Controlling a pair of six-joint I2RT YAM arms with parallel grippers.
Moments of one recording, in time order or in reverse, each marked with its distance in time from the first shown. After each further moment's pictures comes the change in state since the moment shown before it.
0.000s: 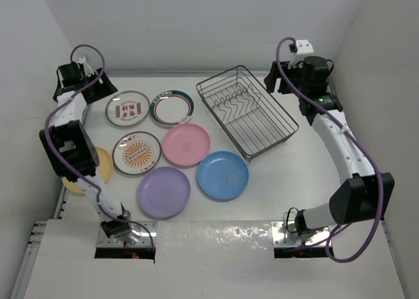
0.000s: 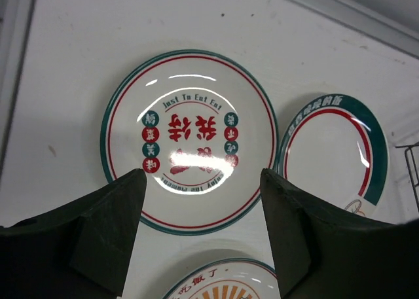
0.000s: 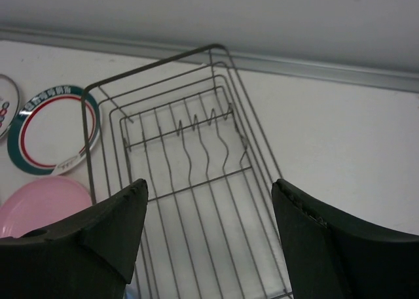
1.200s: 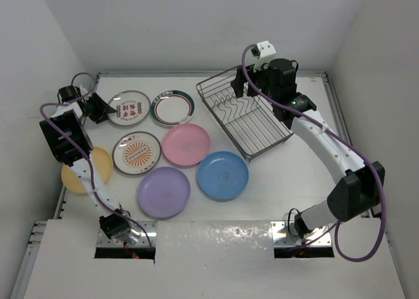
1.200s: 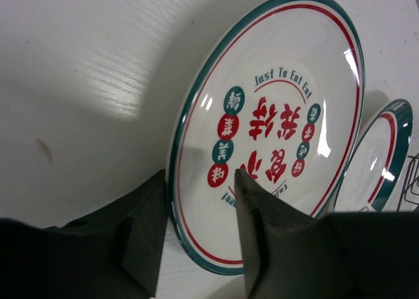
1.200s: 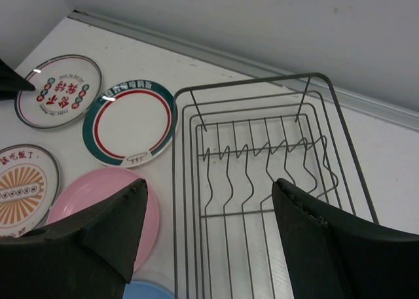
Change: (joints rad) left arm 0.132 0.414 0.137 -0.040 0.202 -0.148; right arm 0.273 0.067 0.027 0.075 0.052 -0.006
